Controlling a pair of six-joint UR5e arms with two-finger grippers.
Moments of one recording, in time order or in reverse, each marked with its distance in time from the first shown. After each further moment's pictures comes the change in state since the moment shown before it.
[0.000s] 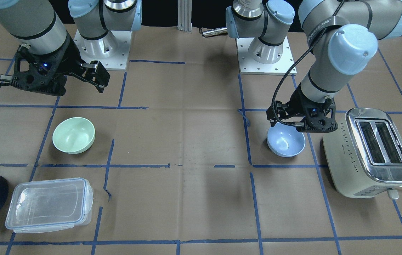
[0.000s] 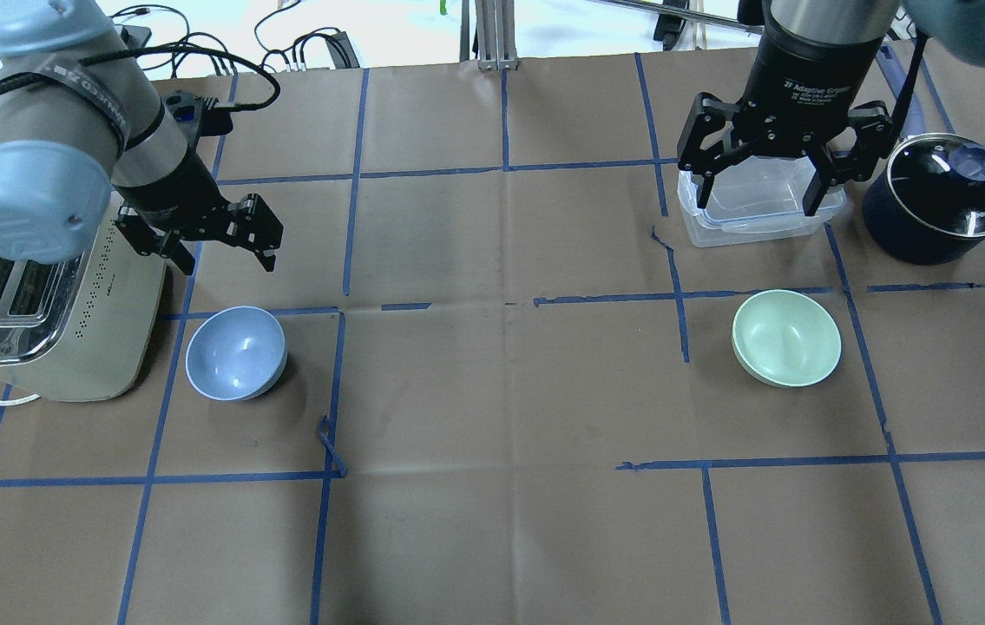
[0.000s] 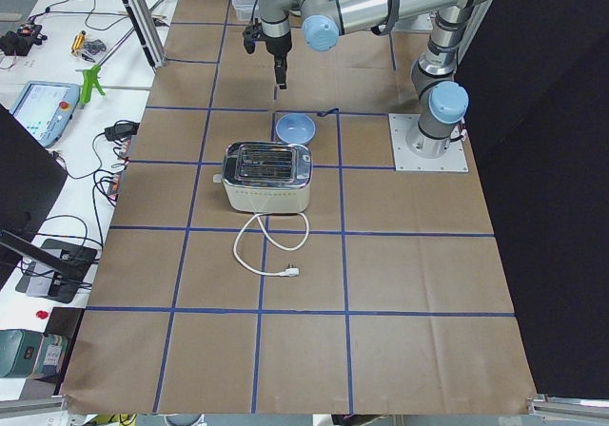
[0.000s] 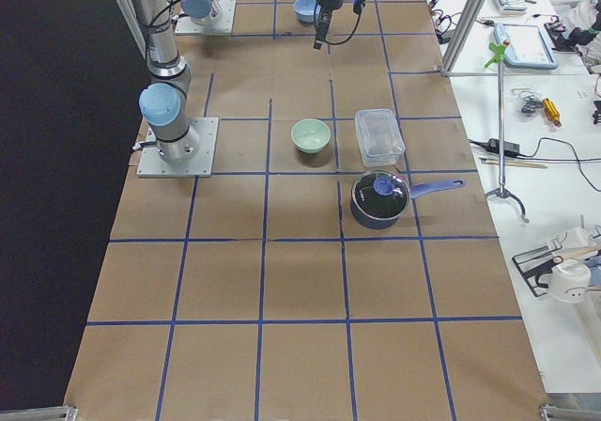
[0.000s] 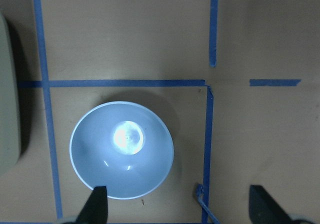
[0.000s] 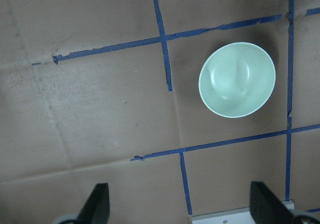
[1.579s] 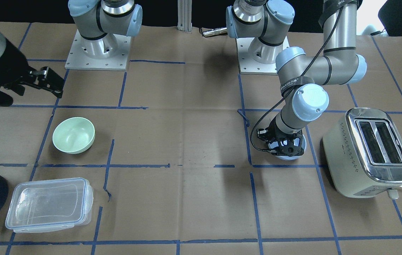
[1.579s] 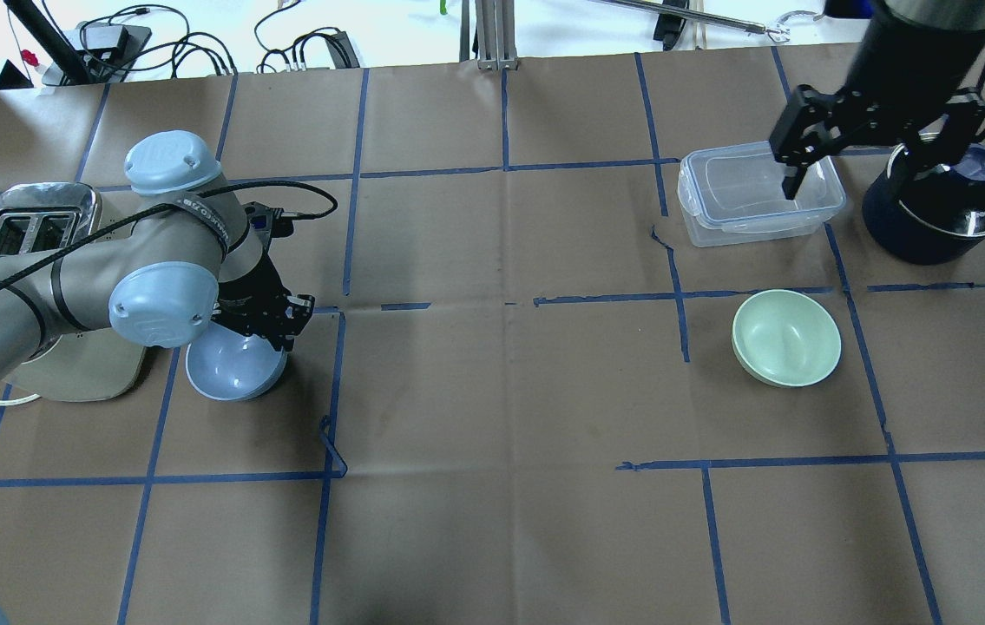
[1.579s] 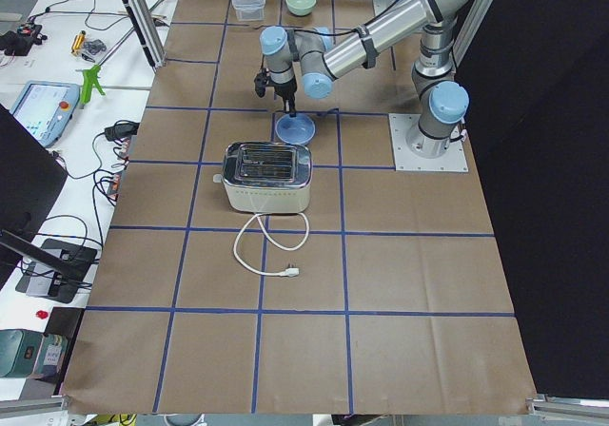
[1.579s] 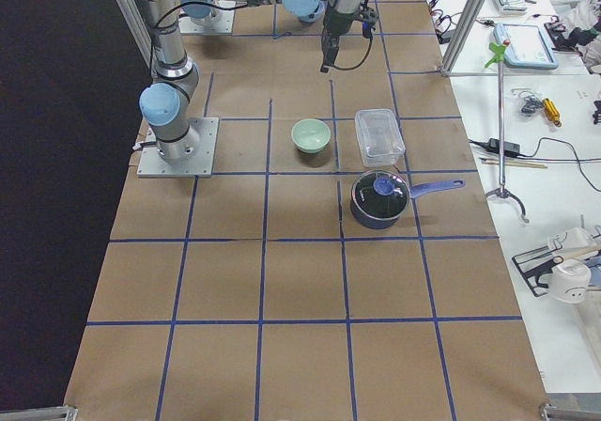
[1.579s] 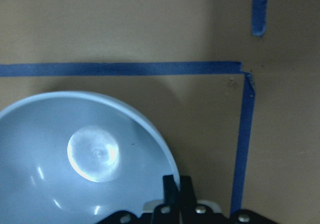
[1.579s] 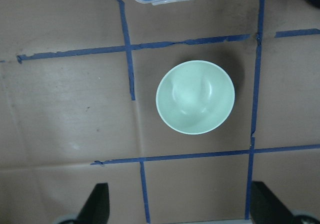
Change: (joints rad) left arm -0.012 -0.147 -0.177 0.252 0.018 -0.003; right arm -0.278 0.002 0.062 -0.034 -0.006 -0.392
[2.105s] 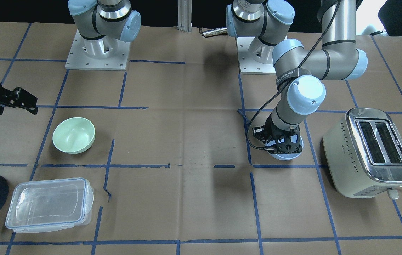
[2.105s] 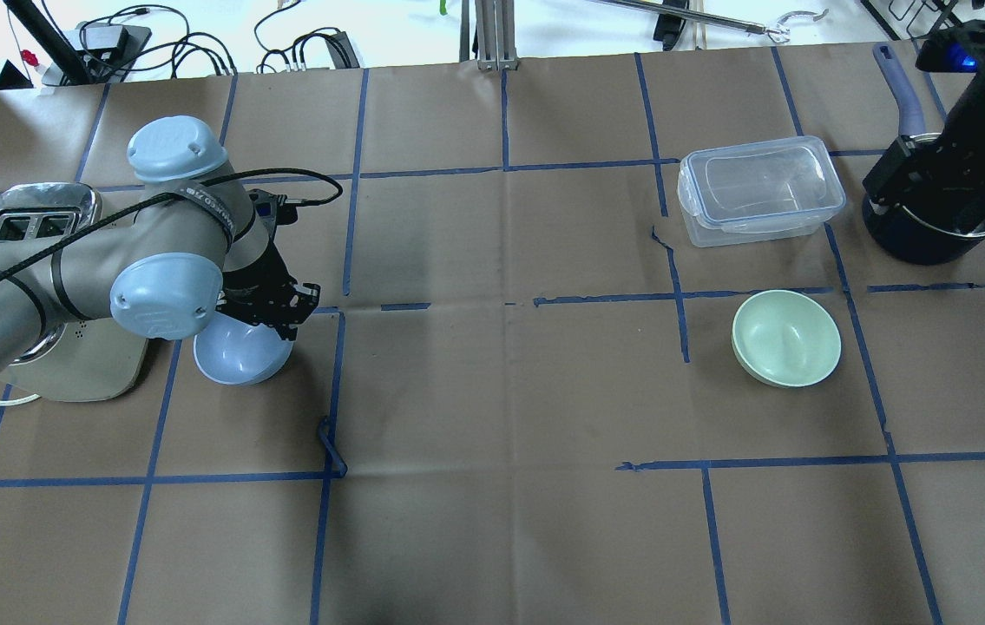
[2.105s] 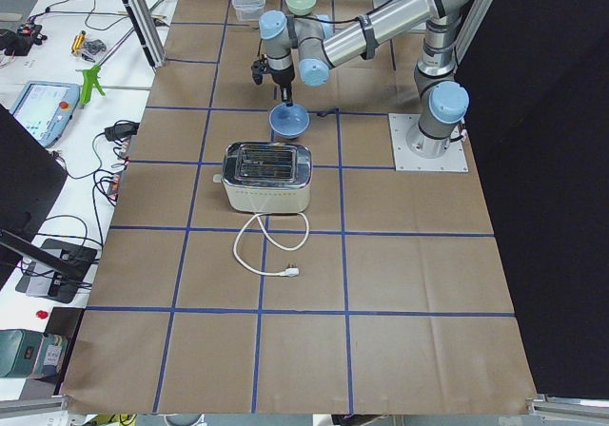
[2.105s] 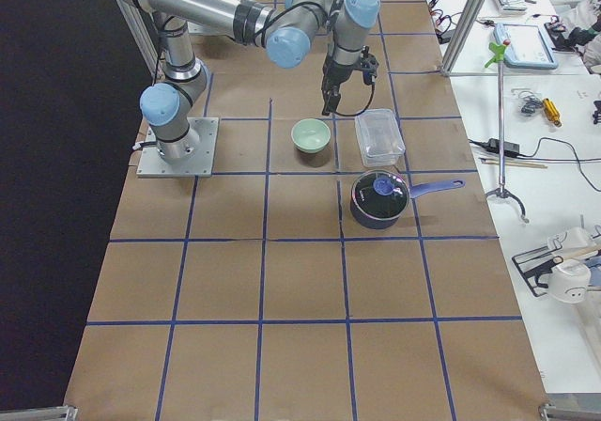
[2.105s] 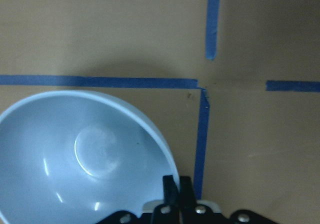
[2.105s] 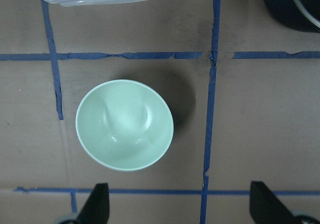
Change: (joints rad) left arm -0.069 0.022 0.096 -0.087 -0.006 -0.102; right arm -0.119 0.000 0.278 -0.354 -0.018 -0.186
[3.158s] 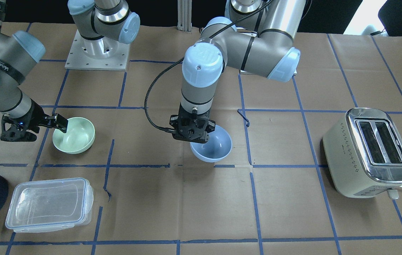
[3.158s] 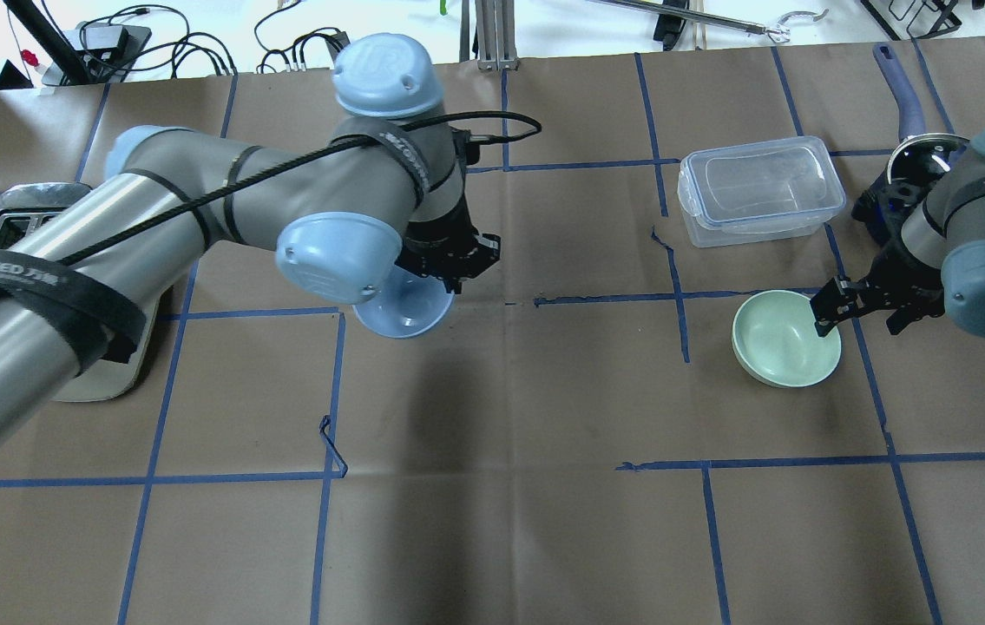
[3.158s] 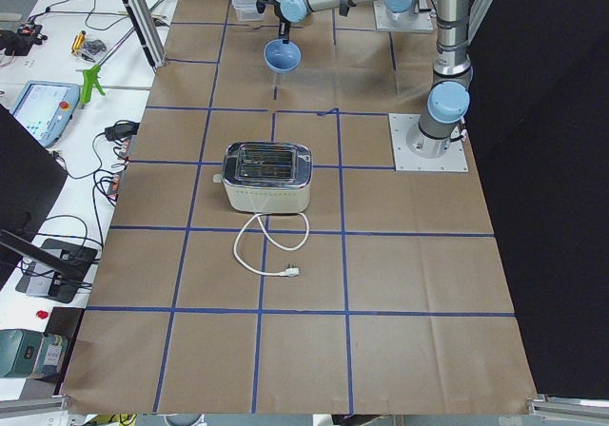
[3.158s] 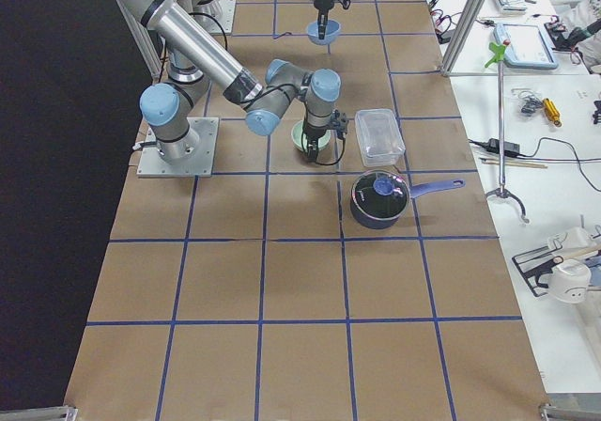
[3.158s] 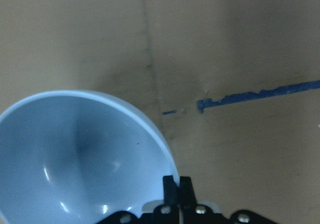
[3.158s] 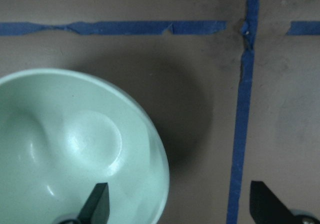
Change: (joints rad) left arm -0.445 -0.165 0.231 0.126 -0.070 -0.238; right arm -0.045 0.077 0.390 -0.484 0.016 -0.036
